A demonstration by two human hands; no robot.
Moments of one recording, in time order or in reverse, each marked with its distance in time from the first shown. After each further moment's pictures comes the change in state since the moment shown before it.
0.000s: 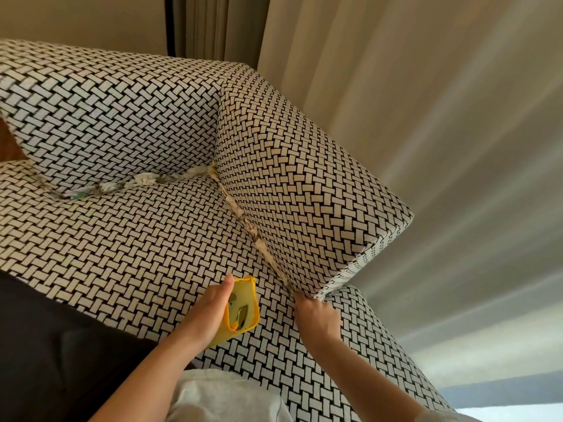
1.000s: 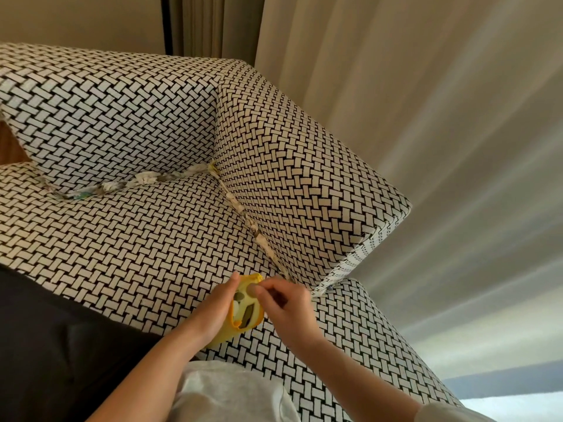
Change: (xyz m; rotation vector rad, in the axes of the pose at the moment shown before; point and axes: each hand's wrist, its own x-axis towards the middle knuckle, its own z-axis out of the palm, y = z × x) left_hand -0.002 0.005 0.004 -0.125 -0.133 -0.006; right_hand -0.036 -0.050 -0.040 1.167 0.283 -0.346
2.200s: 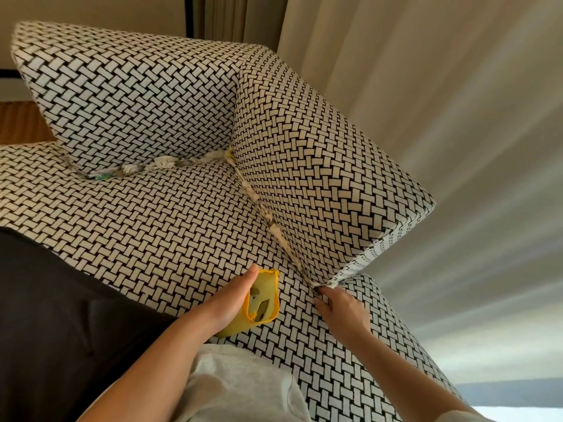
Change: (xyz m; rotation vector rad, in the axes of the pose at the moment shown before) left_hand -0.025 0.028 0.007 0.200 -0.051 -0.207; right_hand -0.008 0.085 -0.055 -0.908 -0.121 0.362
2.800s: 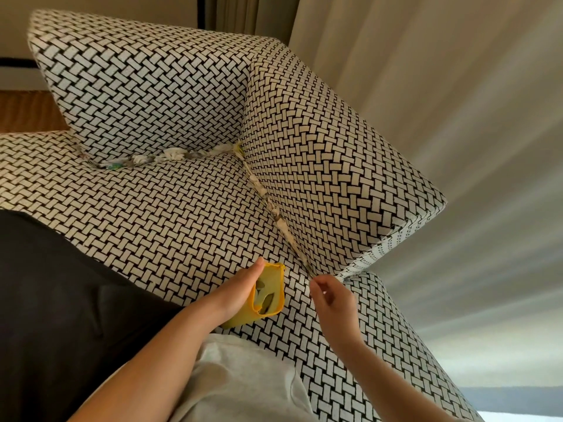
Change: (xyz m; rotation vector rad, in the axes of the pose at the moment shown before) left_hand 0.002 -0.004 -0.002 -0.054 -0.004 -0.012; right_hand -0.024 -0.041 -0.009 0.763 0.187 -0.064
